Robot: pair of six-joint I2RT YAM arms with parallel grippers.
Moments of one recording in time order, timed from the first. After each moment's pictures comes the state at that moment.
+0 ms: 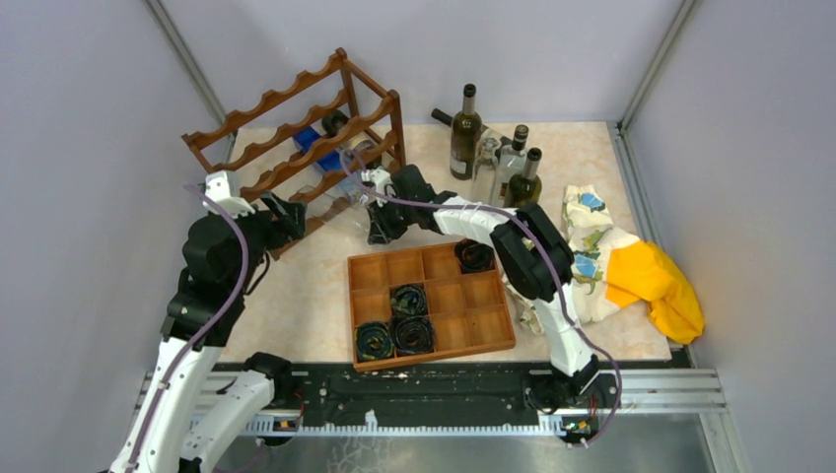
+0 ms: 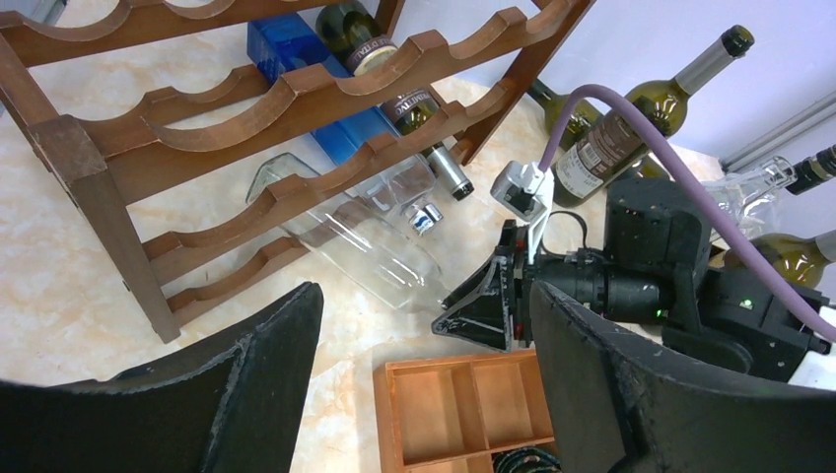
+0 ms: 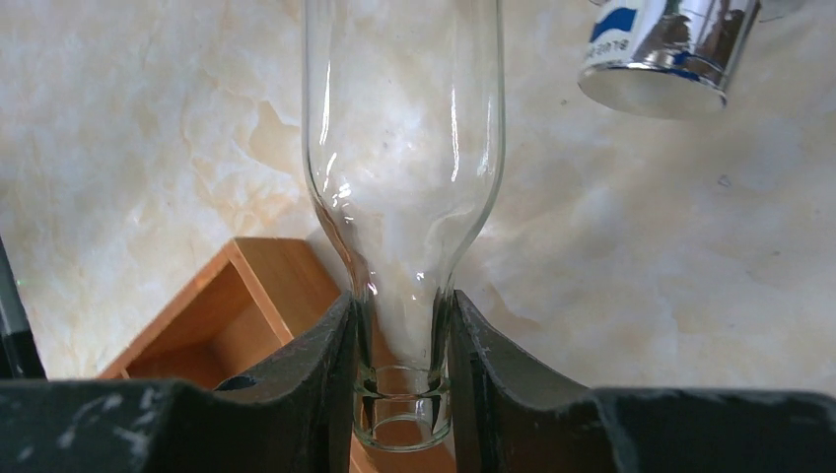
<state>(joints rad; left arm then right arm) -0.30 0.66 0.92 -0.43 -0.20 -0.42 0.73 2.15 1.56 -0.11 -0.48 0.04</state>
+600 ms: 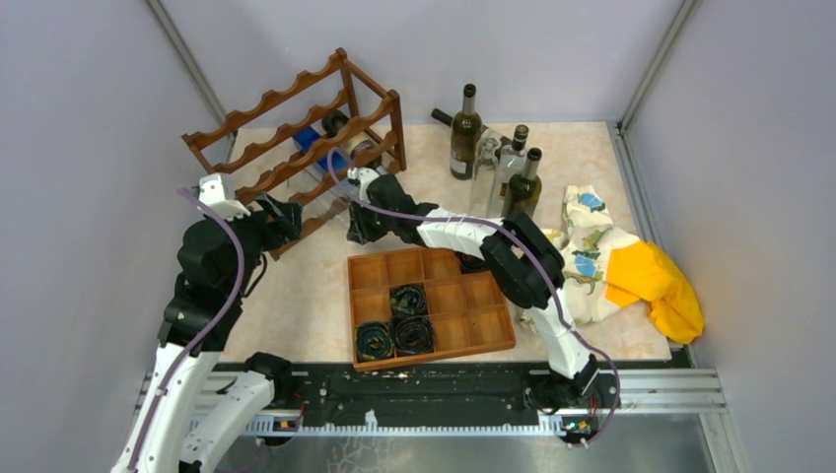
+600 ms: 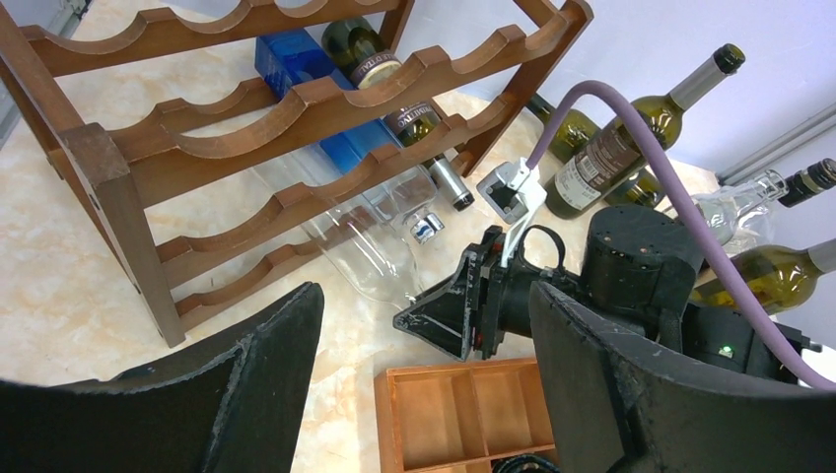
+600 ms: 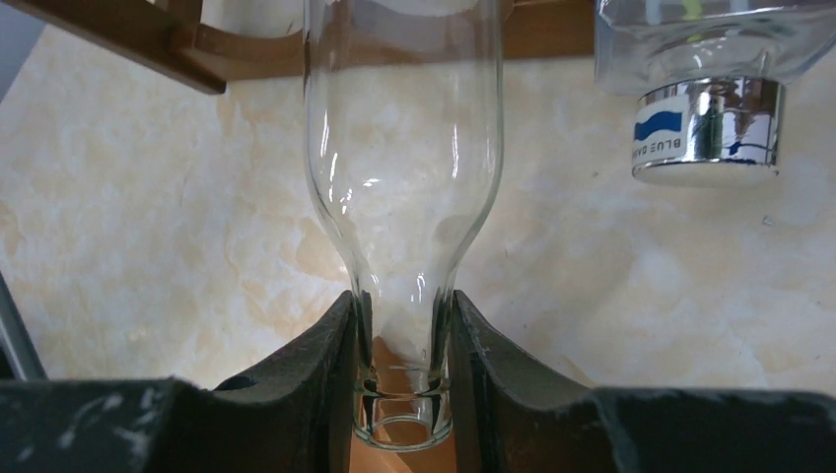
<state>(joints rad) -0.30 0.63 0.92 -0.43 -0.22 -0.42 0.85 2.16 1.57 0.01 -0.23 0.29</state>
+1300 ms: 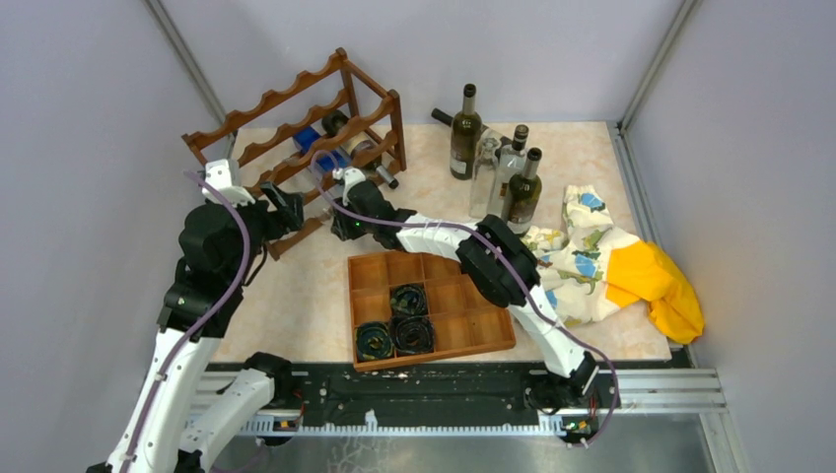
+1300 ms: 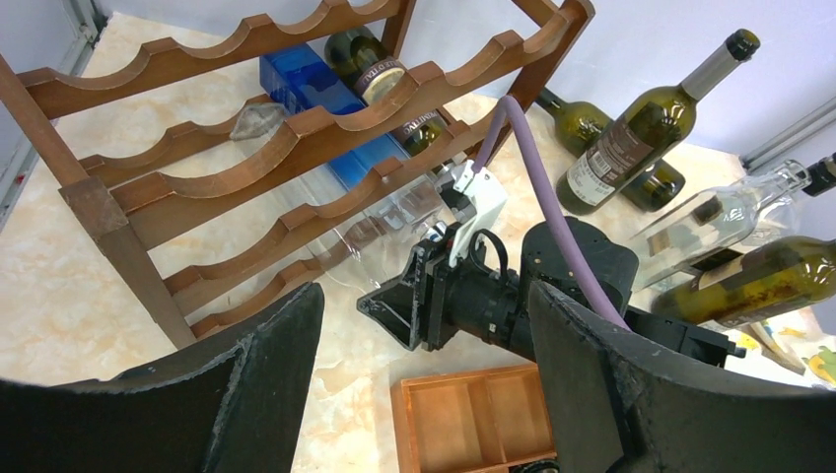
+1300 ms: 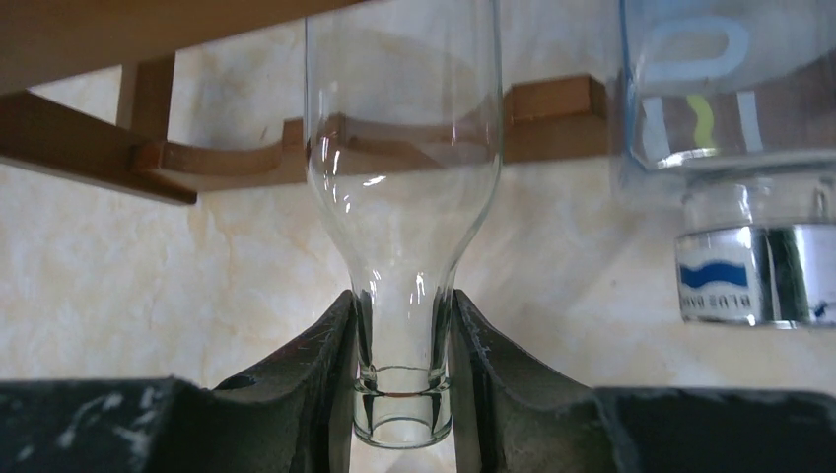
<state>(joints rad) -0.30 0.71 1.00 -0.44 -0.21 -0.36 0.91 2.31 1.73 0.09 -0.04 0.36</state>
